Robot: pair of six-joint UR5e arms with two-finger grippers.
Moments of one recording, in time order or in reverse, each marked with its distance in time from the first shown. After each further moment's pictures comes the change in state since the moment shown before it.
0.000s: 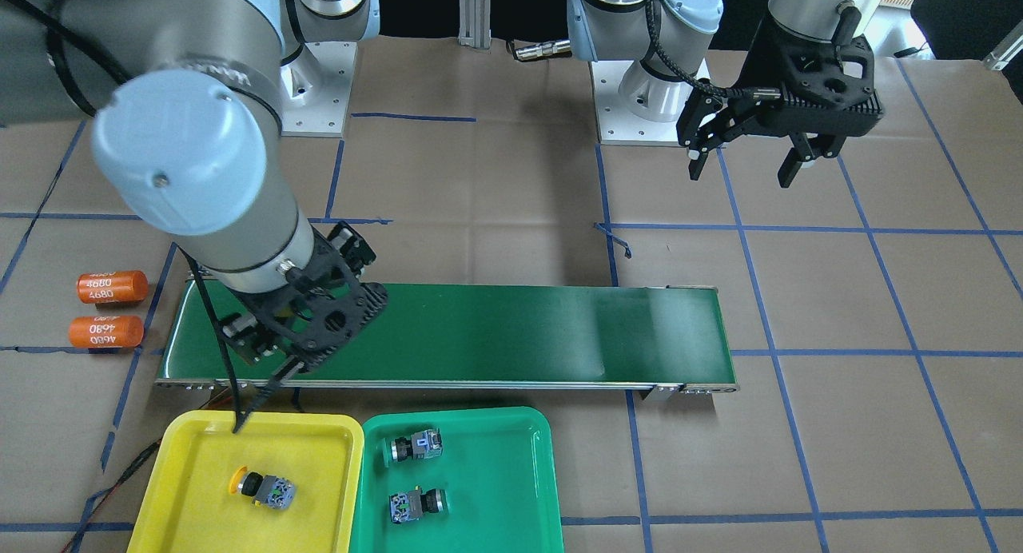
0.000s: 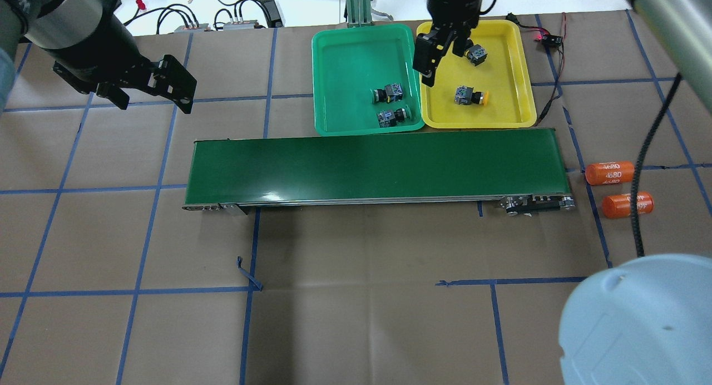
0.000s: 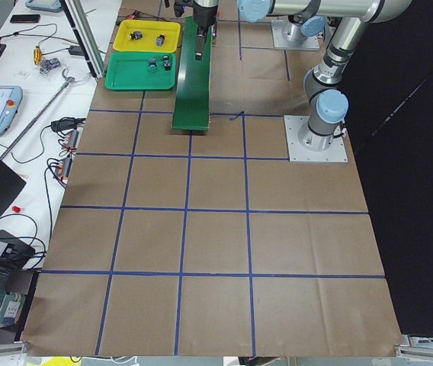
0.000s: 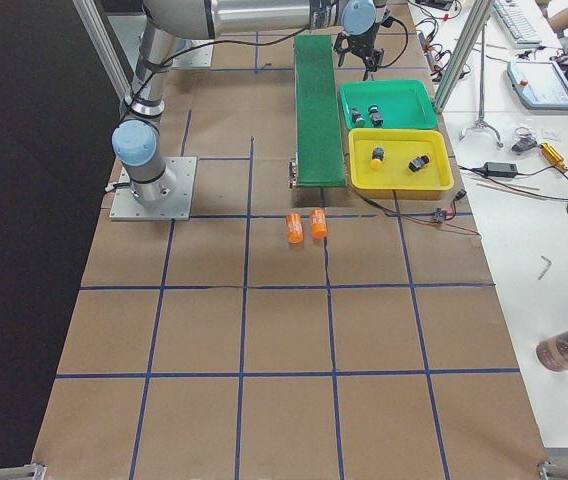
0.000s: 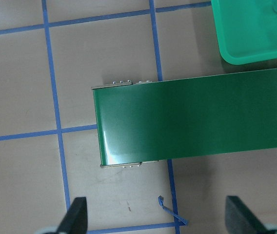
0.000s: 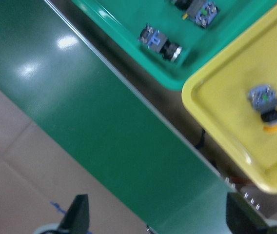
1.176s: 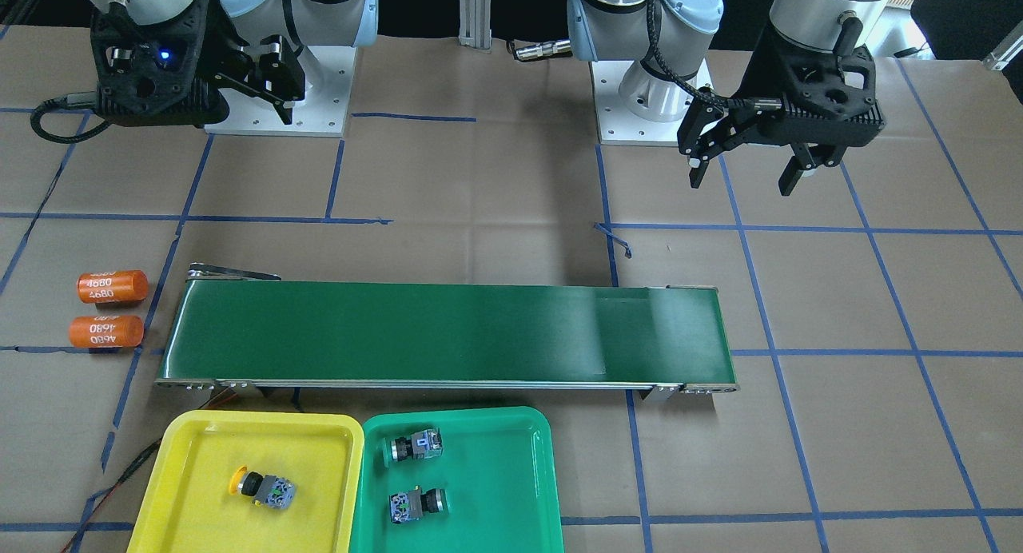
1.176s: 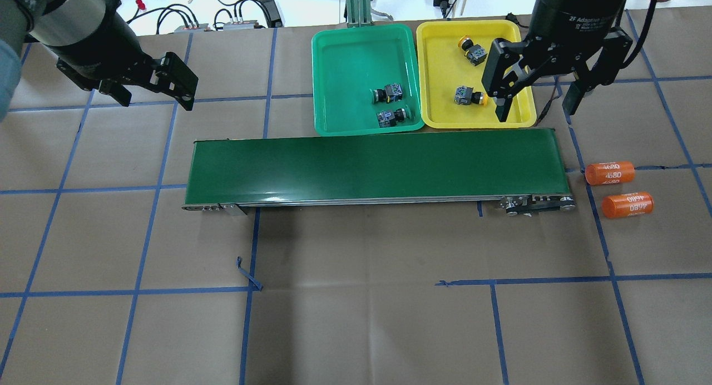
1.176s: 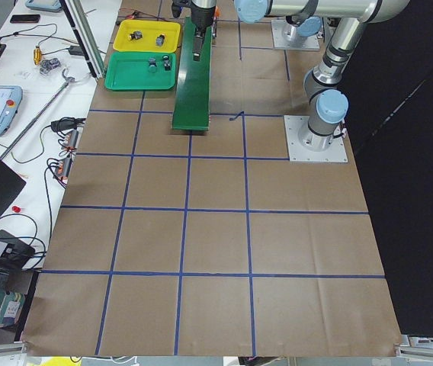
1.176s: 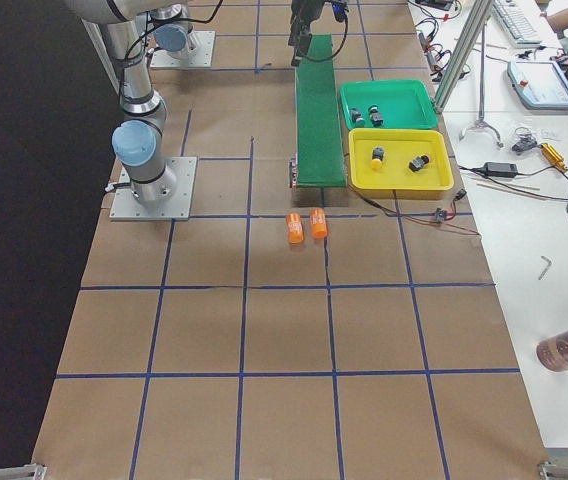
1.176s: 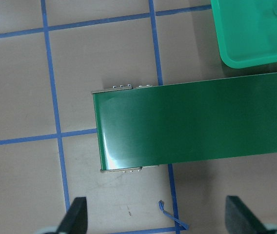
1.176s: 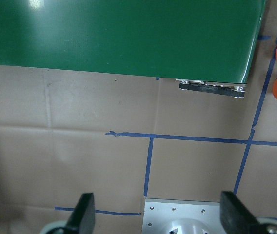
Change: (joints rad) left arm 0.000 -0.013 0.005 0.014 -0.002 0.002; right arm -0.085 -0.345 0.221 0.174 -0.010 0.542
